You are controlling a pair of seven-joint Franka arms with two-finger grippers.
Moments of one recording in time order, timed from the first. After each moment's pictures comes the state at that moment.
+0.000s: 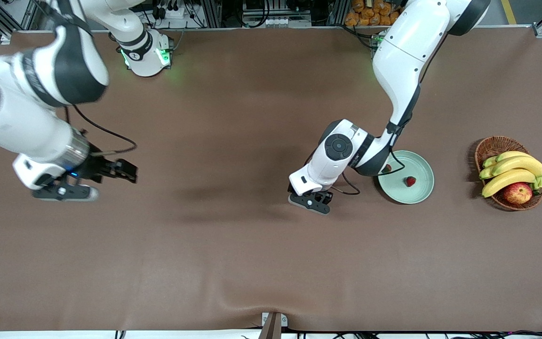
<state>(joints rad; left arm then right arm) -0.46 0.75 -0.16 -1.66 0.07 2.62 -0.27 0.26 0.20 -0.10 -1.59 0.09 1.82 0.16</state>
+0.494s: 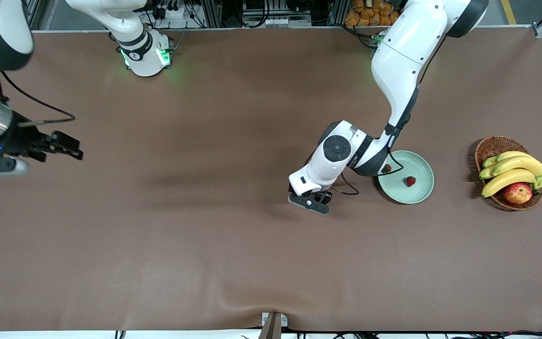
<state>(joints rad) -0.46 0.77 -0.16 -1.66 0.08 2.62 -0.27 -0.02 0.08 0.05 -1.59 0.05 1.66 0.01</state>
